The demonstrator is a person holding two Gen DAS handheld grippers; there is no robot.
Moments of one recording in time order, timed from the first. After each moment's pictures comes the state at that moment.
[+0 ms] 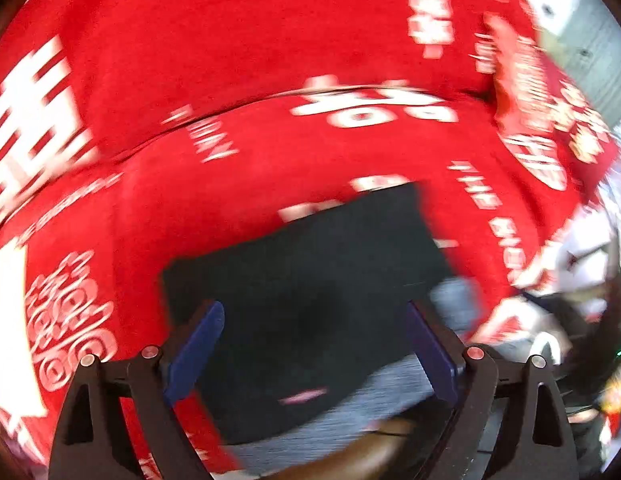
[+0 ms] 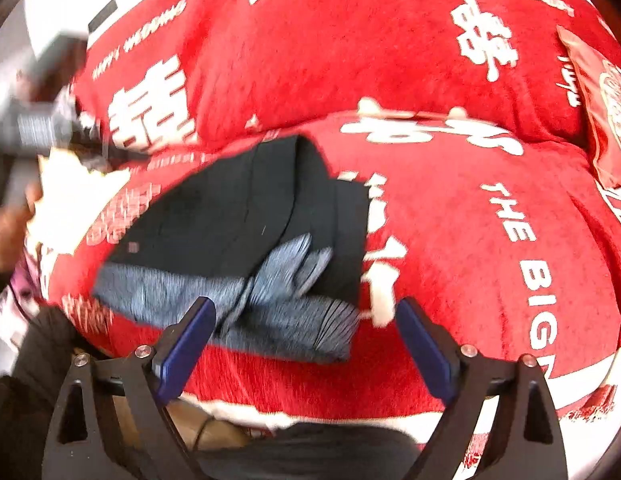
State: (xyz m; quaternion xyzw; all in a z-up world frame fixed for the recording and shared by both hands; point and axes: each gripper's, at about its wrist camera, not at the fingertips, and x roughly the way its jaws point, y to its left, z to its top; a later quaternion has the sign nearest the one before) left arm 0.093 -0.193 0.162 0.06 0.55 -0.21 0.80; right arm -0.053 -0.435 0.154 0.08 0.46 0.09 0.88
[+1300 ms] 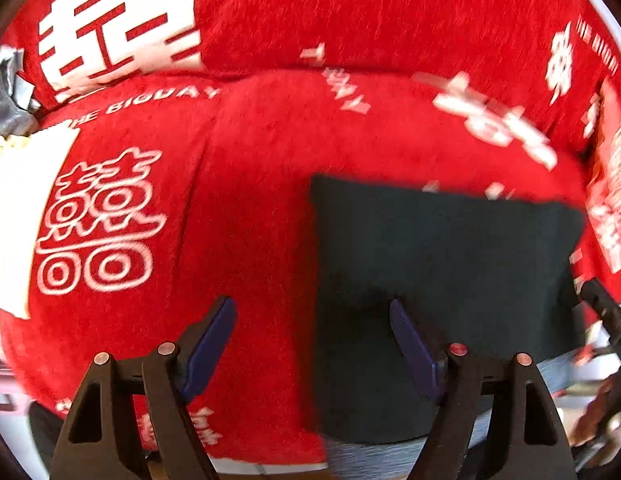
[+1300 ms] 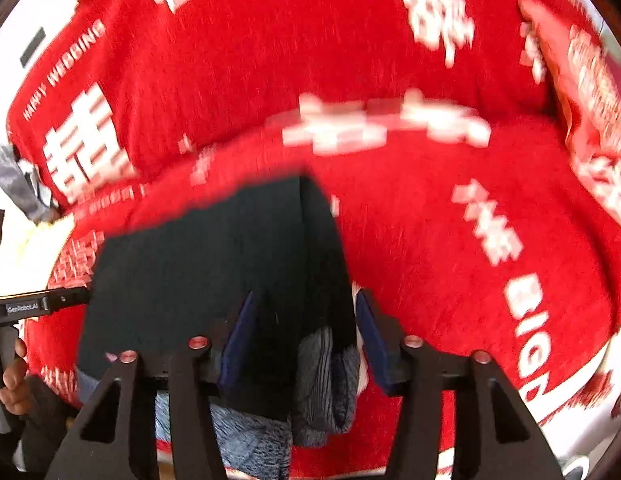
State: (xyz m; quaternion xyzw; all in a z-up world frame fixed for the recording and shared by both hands) left arm 0.106 -0.133 0.109 -0.05 0.57 -0.09 0.81; right arm 0.016 -0.445 0.156 0.09 0.47 -0.01 0.88
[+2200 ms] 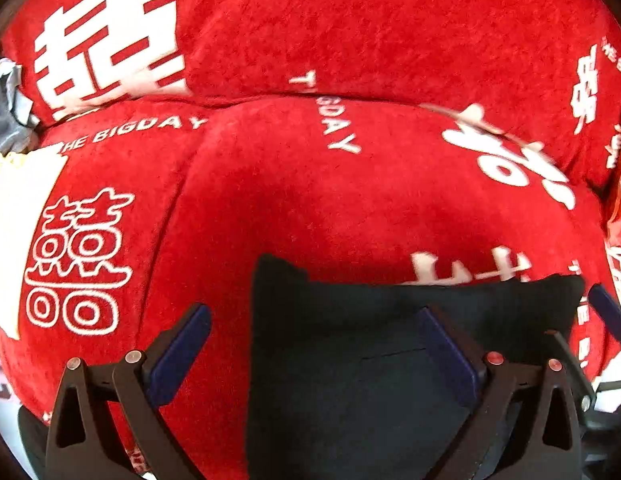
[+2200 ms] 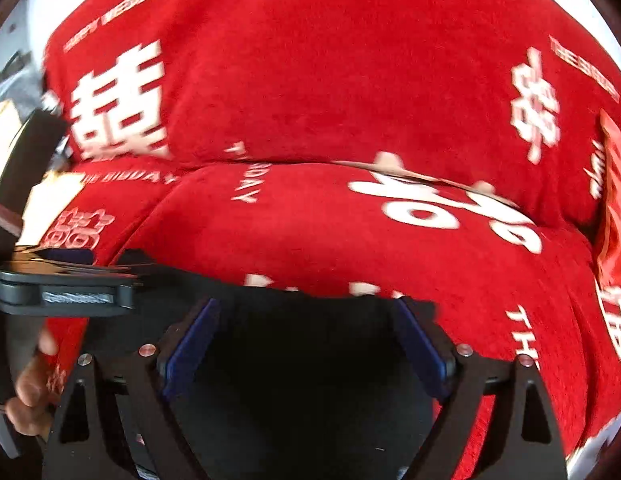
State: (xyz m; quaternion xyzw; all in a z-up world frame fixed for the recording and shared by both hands) left arm 0.156 -0.181 0.094 -0.03 0.57 -0.02 0.82; right arm 0.102 -0.363 0.142 -0.04 0.47 0.07 0.88
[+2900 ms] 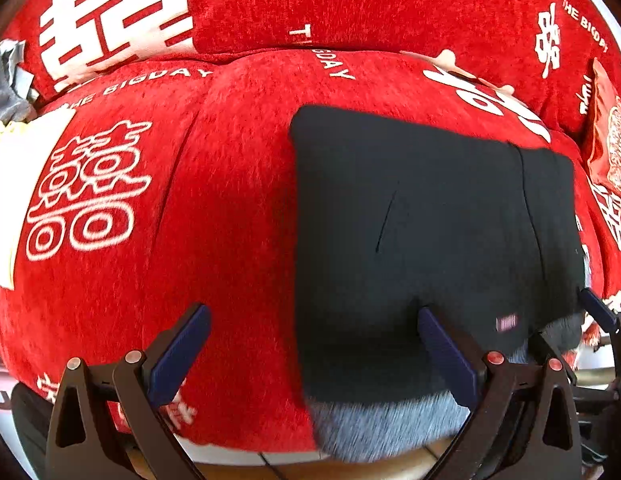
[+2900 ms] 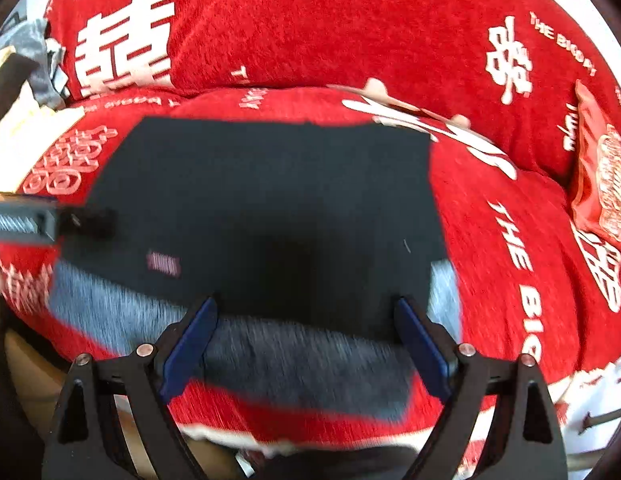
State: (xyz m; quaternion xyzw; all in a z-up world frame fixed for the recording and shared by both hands) left arm 0.058 -0.139 0.075 -0.02 0.57 -0.08 0.81; right arm -0.023 -0.359 0.107 -0.07 0.52 0.02 0.85
